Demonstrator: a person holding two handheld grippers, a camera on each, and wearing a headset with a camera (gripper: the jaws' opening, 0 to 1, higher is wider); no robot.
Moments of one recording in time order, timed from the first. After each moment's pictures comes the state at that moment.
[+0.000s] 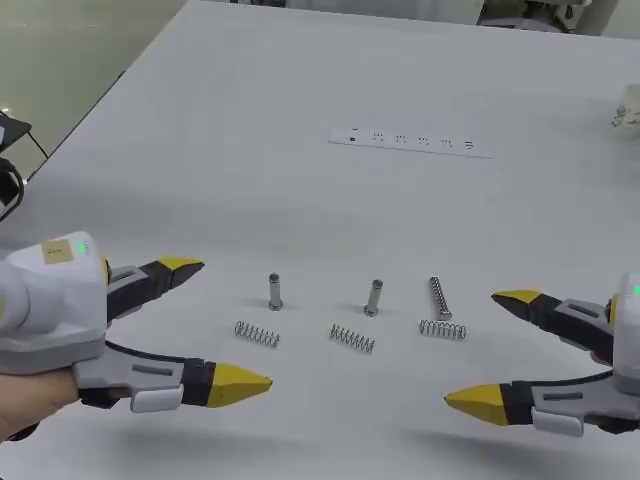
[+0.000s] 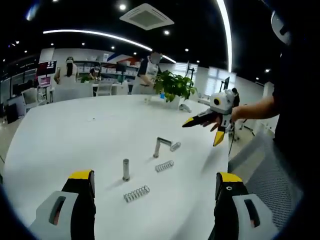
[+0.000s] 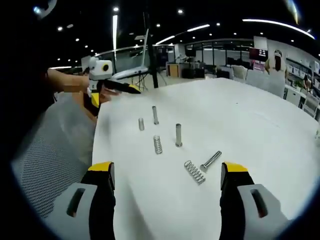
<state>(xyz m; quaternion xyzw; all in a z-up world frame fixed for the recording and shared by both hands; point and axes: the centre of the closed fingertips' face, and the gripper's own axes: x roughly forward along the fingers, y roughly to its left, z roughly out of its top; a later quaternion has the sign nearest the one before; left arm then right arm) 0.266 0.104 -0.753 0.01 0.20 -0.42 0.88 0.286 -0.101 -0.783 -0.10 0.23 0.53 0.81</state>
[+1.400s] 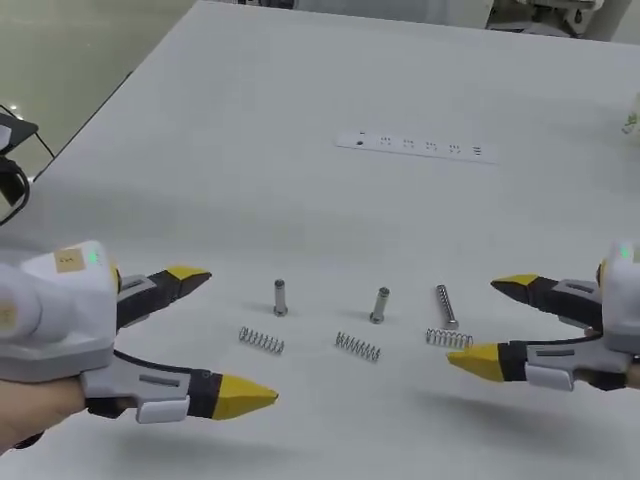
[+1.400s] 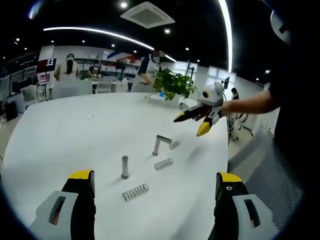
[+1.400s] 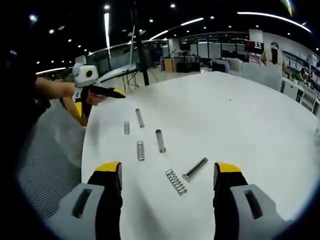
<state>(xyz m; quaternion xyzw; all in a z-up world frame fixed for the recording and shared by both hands) 0.267 0.104 -0.760 0.00 0.21 -0.42 0.88 0.327 -0.093 -0.777 -0.10 0.26 0.51 0.82</state>
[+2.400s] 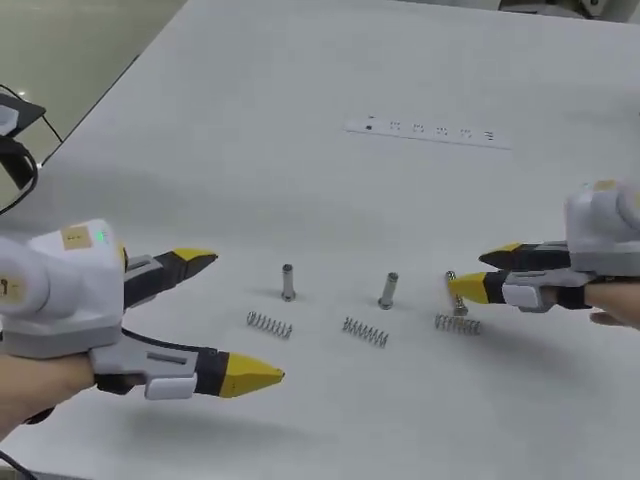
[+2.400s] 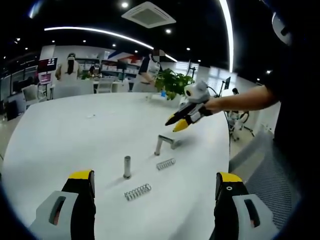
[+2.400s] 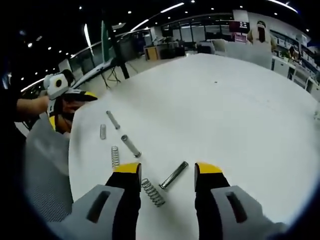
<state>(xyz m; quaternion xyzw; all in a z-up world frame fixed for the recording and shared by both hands) 0.270 0.106 -0.759 0.00 0.21 -0.42 0.88 0.381 -0.093 -0.804 -0.08 0.35 0.45 0.82</state>
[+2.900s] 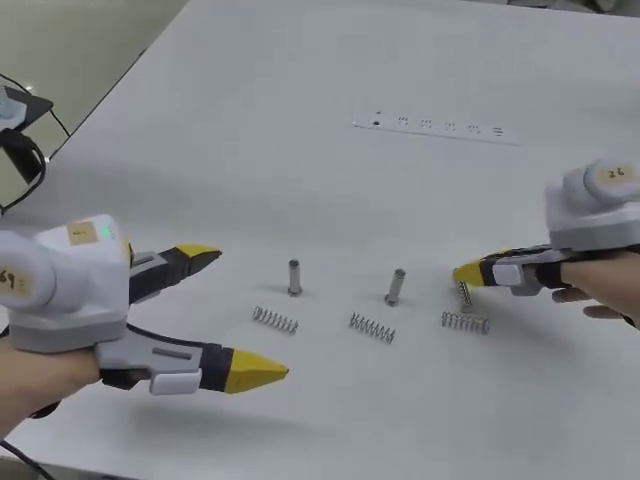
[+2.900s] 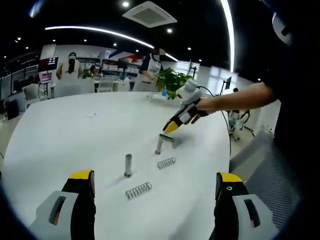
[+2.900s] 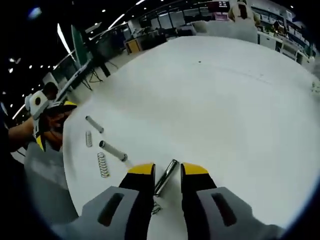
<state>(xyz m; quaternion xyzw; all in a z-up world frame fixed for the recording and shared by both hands) 0.269 0.108 -0.762 0.00 0.21 -0.42 0.88 0.399 -0.095 -0.831 -0.03 0.43 0.38 0.82</state>
